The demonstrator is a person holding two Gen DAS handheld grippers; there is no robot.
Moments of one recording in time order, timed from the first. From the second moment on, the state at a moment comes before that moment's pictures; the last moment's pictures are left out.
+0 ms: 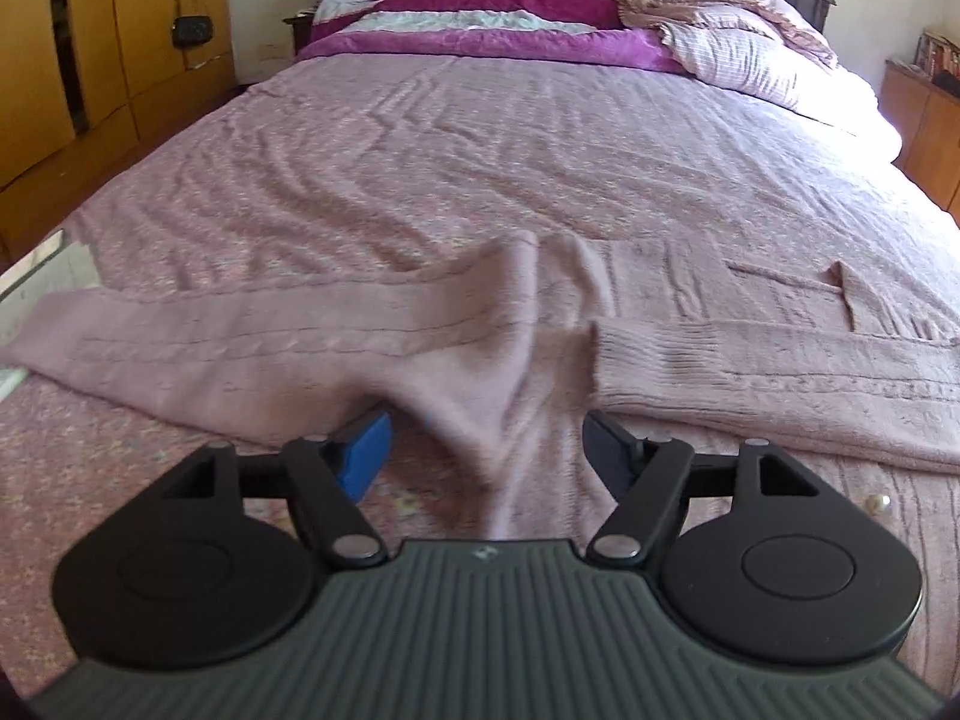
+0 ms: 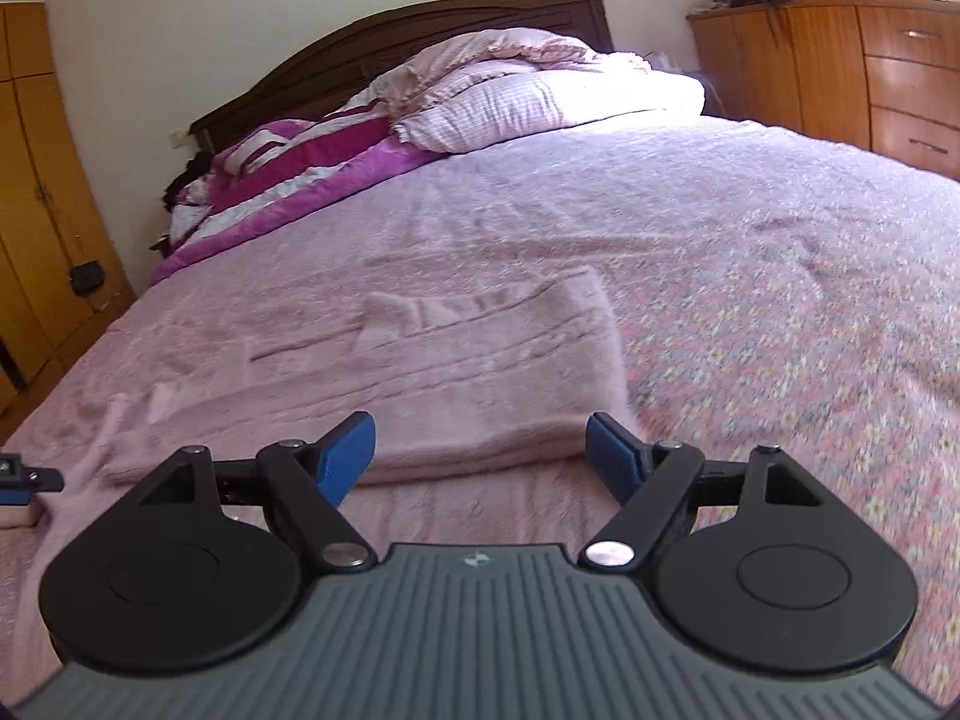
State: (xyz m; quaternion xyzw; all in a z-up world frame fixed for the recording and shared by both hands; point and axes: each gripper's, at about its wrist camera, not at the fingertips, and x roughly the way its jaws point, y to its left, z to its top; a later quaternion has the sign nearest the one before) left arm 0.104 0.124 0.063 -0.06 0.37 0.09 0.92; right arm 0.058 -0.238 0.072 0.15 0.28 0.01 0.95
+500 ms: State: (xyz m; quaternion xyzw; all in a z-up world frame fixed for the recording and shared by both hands) left arm 0.092 0.205 0.047 -0.10 0.38 0.14 0.91; right arm 0.028 -0.205 0.048 0.13 0.31 0.01 0.94
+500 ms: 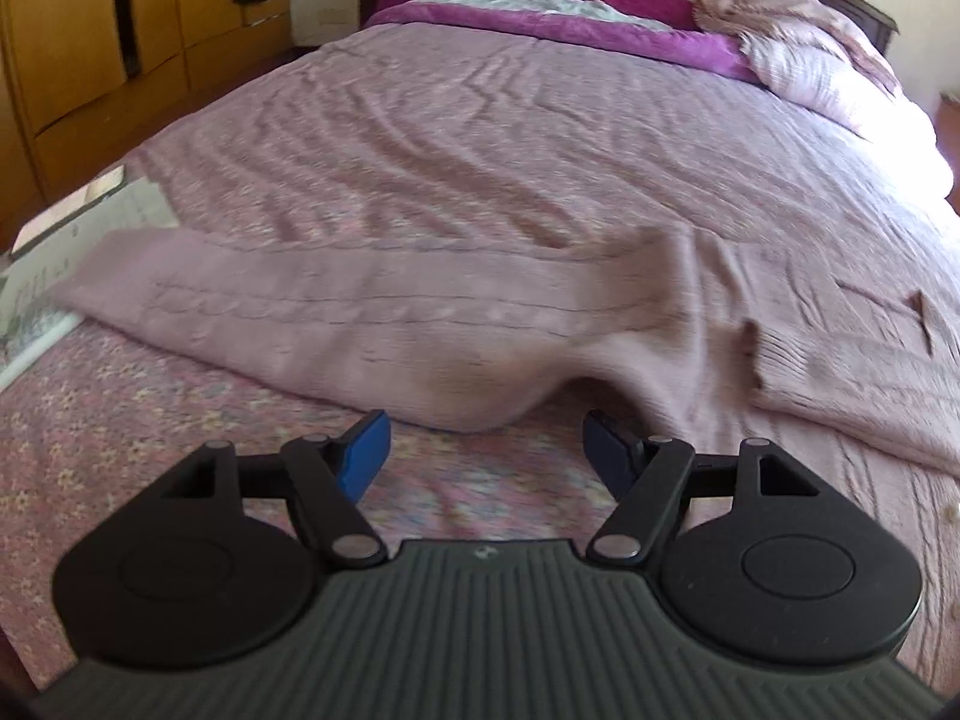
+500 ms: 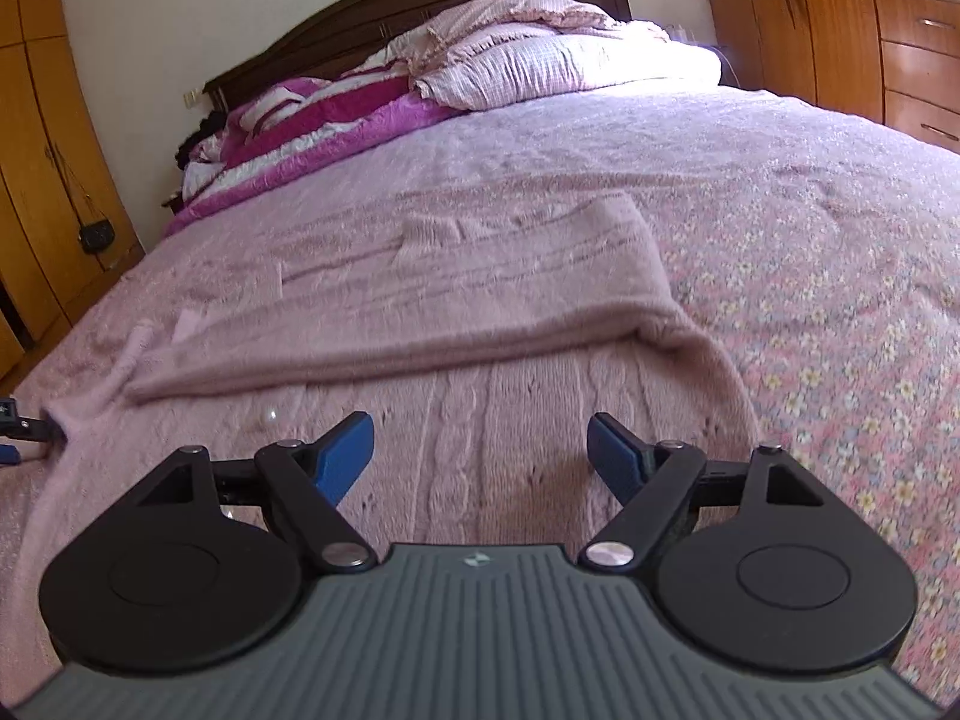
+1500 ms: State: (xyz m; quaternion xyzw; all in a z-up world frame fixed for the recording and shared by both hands) left arm 0.130 0.300 0.013 -0.20 0.30 0.22 0.90; right arm 0.047 -0.161 0.012 0.06 0.31 -0.05 0.95
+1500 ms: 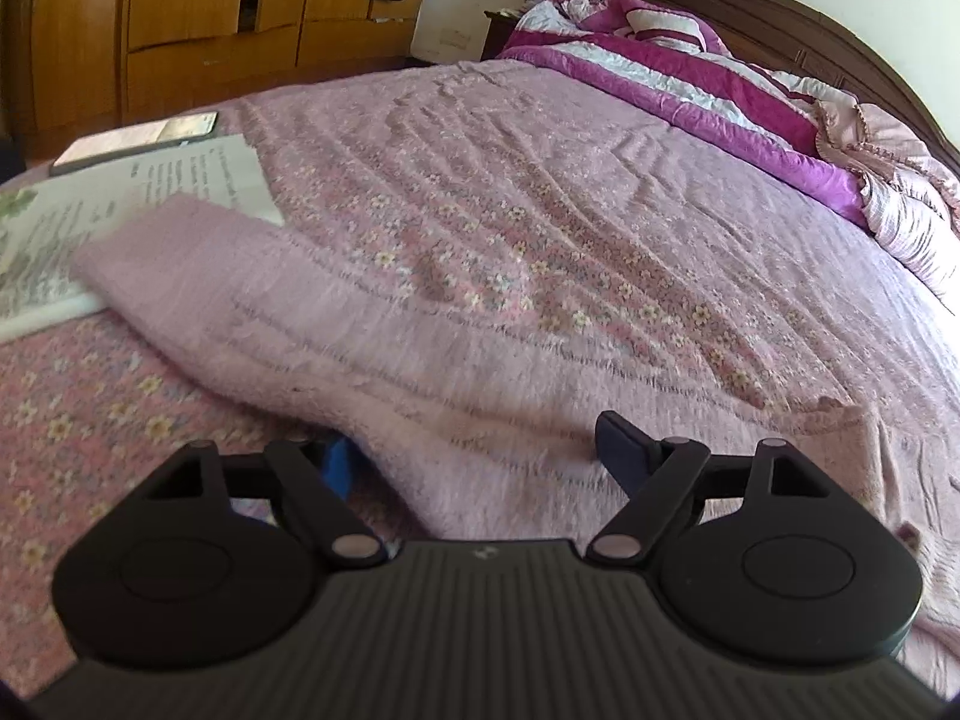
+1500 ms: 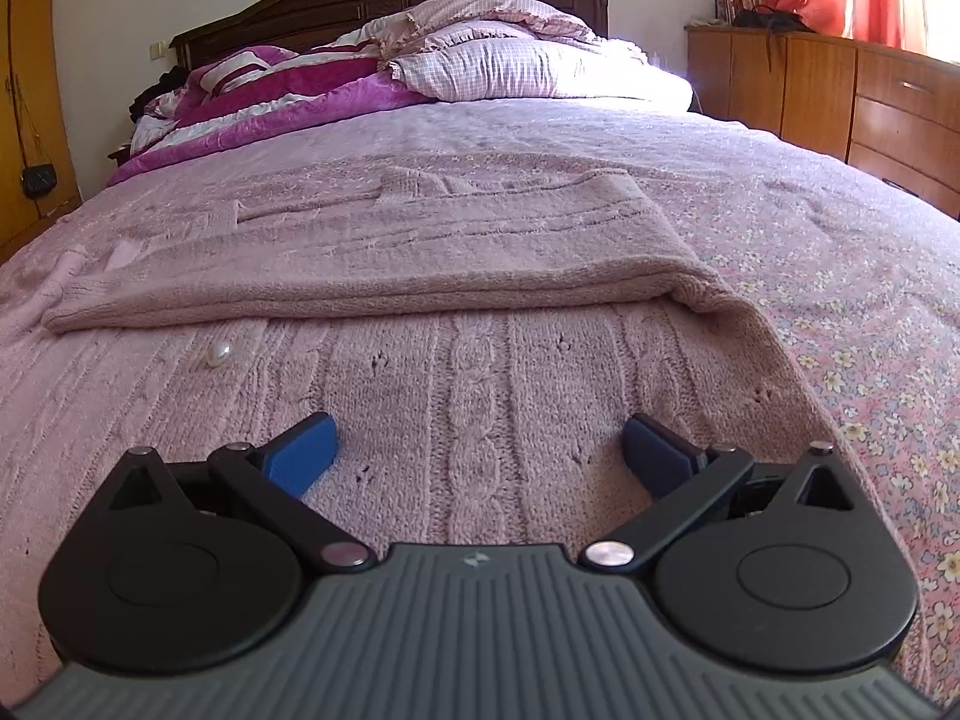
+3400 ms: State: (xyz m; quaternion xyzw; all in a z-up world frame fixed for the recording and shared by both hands) left arm 0.150 0.019 0.040 -0.13 0.29 -0.09 0.94; right arm 0.005 -0.226 0.059 0.18 0.27 -0.02 0.95
